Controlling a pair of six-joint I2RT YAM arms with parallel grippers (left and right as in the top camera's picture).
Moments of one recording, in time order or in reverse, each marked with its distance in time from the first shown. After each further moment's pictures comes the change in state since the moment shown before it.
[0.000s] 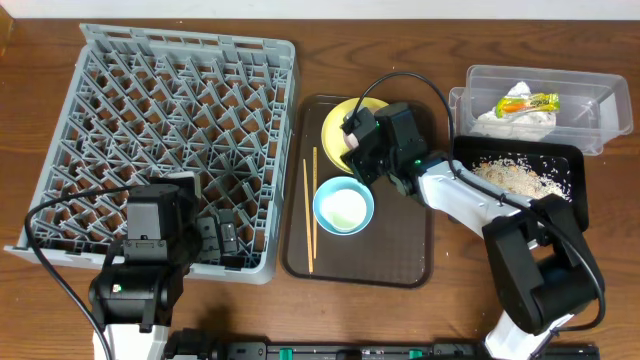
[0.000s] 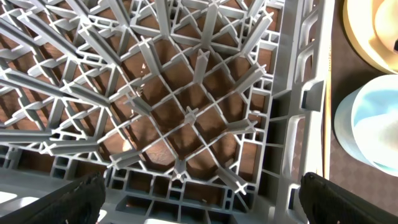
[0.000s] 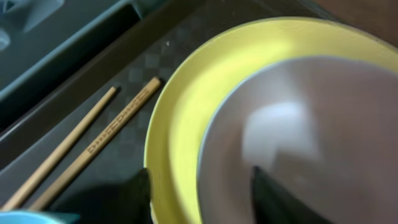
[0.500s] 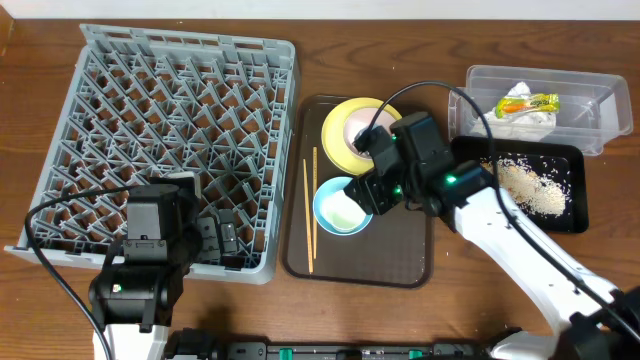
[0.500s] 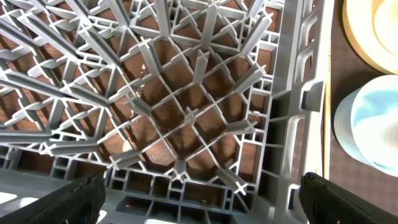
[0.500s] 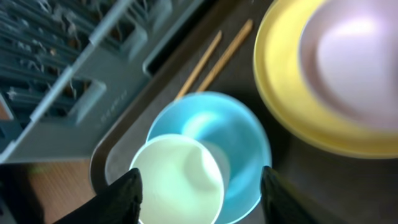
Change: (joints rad) left arm 0.000 0.000 0.000 0.000 0.000 0.000; right arm 0.049 -0.350 -0.003 -0.505 -0.121 0.175
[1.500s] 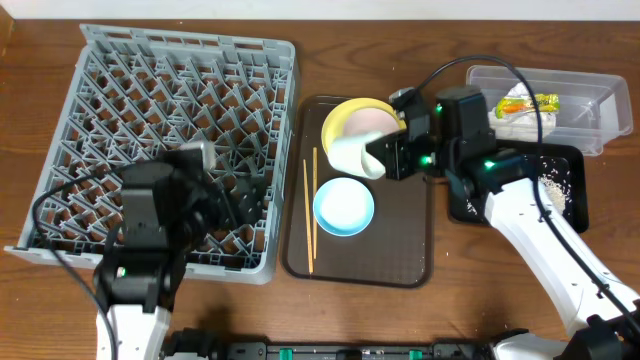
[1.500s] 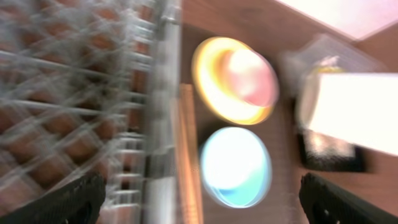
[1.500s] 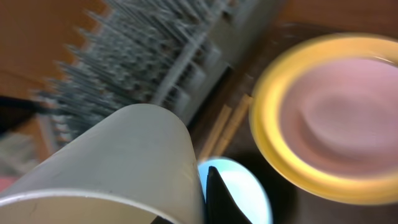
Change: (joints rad) left arm 0.003 0.085 0.002 0.330 0.458 -0.187; right arm -0.188 -0.044 0.039 0.182 -0.266 0.182
